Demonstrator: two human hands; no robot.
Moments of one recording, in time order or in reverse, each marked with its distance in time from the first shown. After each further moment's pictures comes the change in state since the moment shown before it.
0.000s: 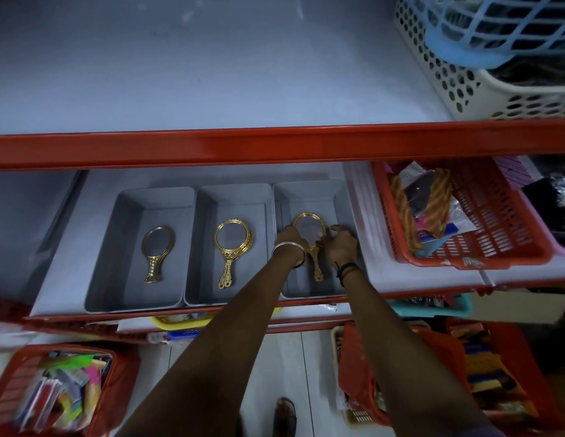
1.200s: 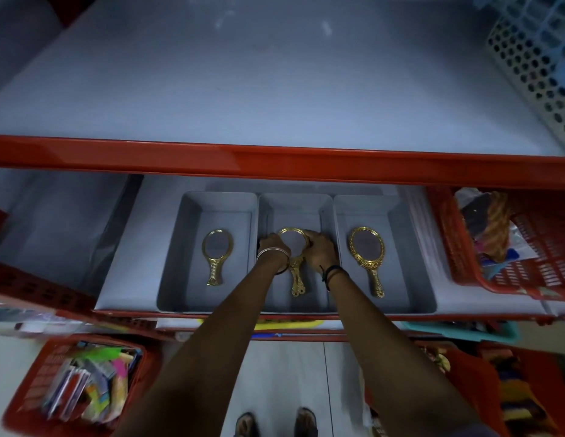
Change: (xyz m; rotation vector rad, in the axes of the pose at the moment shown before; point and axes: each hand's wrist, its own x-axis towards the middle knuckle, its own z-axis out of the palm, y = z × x) left_hand 0.018 -0.116 -0.108 -0.016 0.012 -0.156; right_hand -0.040 -0.085 0.130 -0.236 -0.286 -0.224
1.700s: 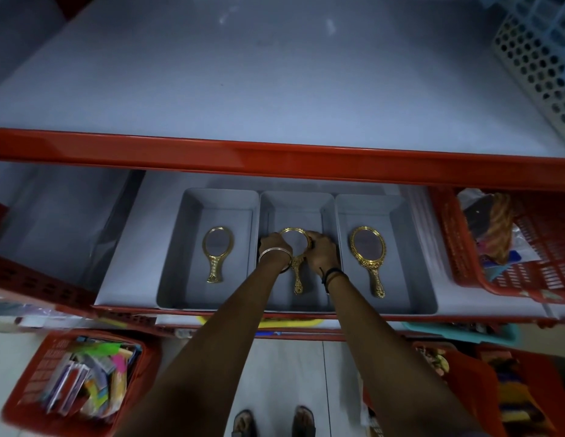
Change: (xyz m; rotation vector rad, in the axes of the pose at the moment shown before) left_hand 0.002 -0.003 0.006 -0.030 0.061 0.033; right_hand 0.002 0.011 0.009 0.057 0.077 -0.004
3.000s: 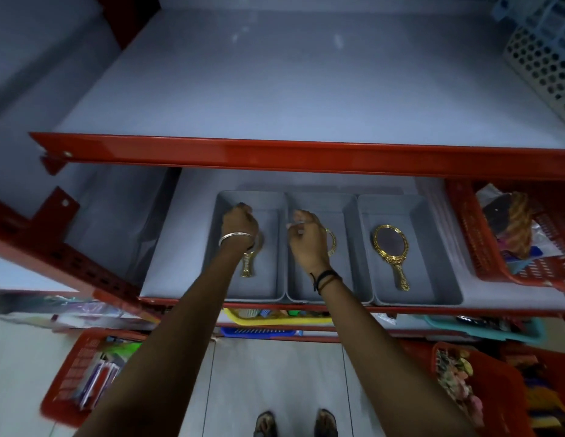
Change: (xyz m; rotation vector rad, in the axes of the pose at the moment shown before) left_hand -0.012 -0.068 -0.114 -0.178 0.403 0.140; right_hand -0.066 -0.105 0.026 0.160 0.140 -0.209
